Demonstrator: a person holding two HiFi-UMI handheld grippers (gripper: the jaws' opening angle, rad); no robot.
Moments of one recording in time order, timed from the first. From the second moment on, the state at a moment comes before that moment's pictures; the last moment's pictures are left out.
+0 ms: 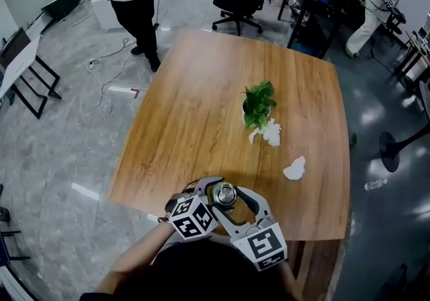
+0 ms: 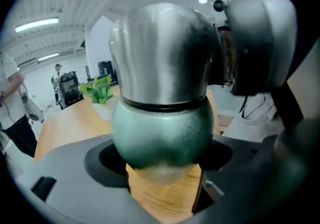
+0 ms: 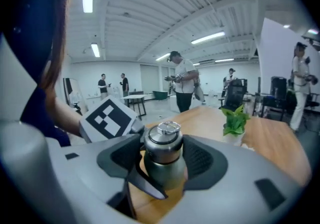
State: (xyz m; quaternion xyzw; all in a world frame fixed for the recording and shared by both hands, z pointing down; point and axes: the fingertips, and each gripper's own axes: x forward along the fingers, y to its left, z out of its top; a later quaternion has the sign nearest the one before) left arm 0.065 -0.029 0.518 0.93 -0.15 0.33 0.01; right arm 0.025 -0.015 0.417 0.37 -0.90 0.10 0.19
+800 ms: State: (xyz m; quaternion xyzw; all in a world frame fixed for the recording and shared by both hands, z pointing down) left arm 0.031 -0.014 0.497 0.94 -0.06 0.34 -0.02; right arm -0.013 -0.011 0.396 0.30 -0.93 0.08 0.20
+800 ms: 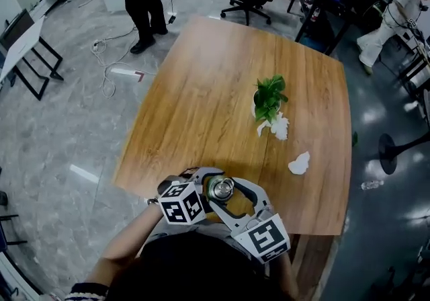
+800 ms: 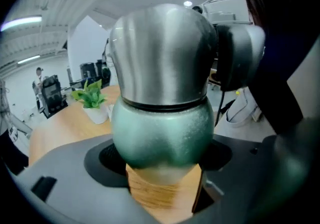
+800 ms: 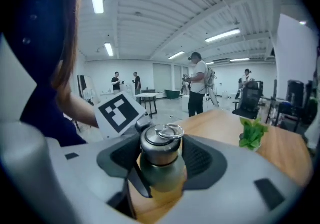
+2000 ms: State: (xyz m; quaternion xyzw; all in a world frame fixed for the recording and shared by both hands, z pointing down) left arm -0.030 -0.002 0.431 0.95 0.09 0.29 -0.03; right arm -0.088 -0.026 0.332 0.38 -0.91 0.10 0.12
